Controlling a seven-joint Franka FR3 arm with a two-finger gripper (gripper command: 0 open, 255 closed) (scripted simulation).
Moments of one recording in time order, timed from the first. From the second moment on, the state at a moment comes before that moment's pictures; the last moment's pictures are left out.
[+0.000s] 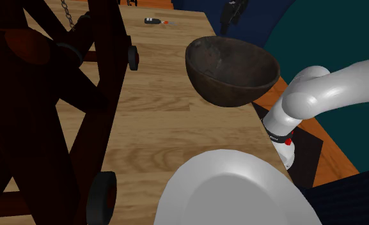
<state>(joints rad) -0.02 -0.78 0.07 -2.41 -0.07 1.72 -0.04</state>
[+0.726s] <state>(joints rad) 0.03 -0.42 0.07 -2.11 -0.04 1.77 -0.17</state>
